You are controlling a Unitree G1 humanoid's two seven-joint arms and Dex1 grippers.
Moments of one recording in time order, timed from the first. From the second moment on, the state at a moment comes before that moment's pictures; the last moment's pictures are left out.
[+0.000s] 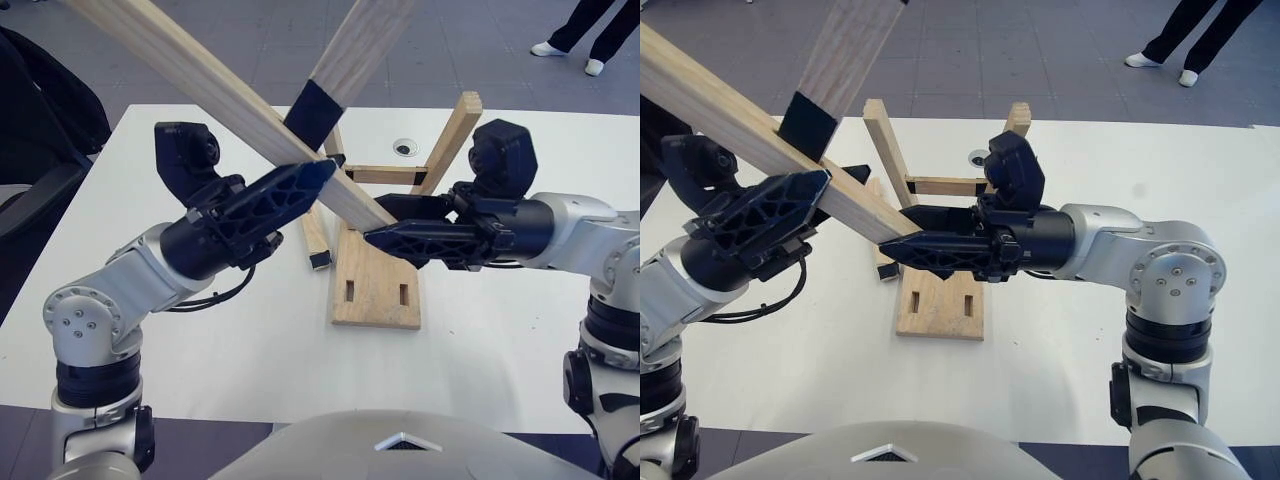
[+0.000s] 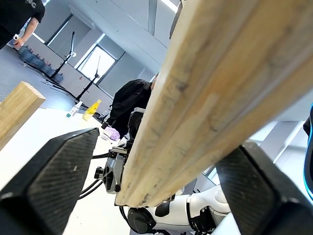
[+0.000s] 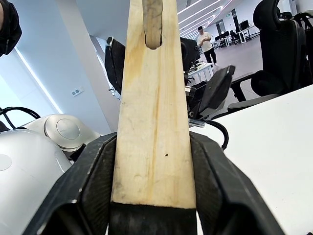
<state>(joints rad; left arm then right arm) -0.13 0.64 0.15 -0.54 -1.96 0.78 -0.31 -0.47 -0.53 -0.06 -0.45 1.51 1.12 0.60</state>
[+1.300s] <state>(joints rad) -0.05 0.74 0.25 -0.48 -1.54 0.79 -0.49 -0.32 -0.81 -0.09 -0.41 1.19 1.04 0.86</state>
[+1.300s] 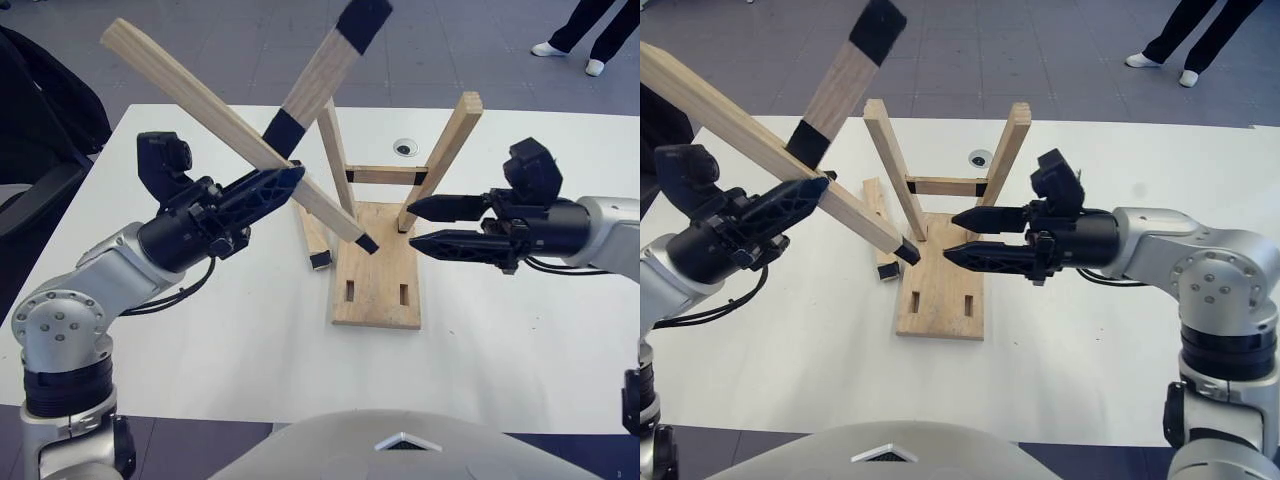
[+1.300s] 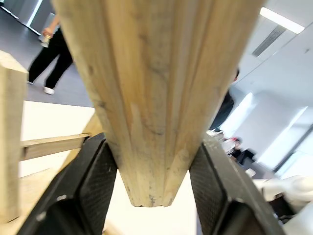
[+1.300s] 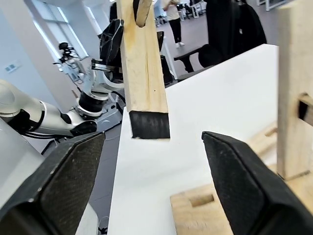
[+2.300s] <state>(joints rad) -0.09 0.67 -0.14 -0.34 -0.59 0.38 -1.06 -0.26 -0.90 0.57 -0.32 -0.30 -0.04 0.86</state>
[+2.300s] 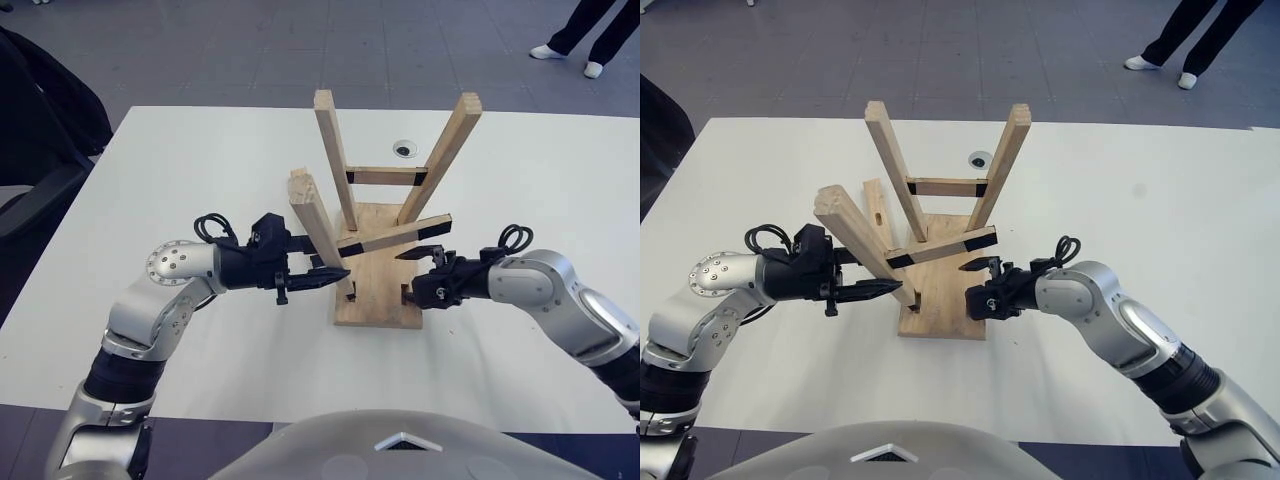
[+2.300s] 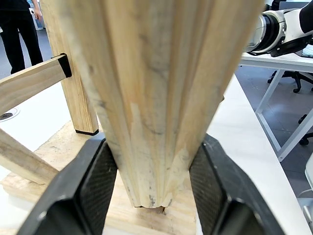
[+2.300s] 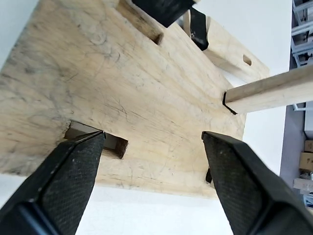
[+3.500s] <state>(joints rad) -0.25 0.65 -0.32 -0.16 -0.37 0.25 -1.19 -0.18 -0.86 0.45 -0.26 -0.39 -0.19 0.86</state>
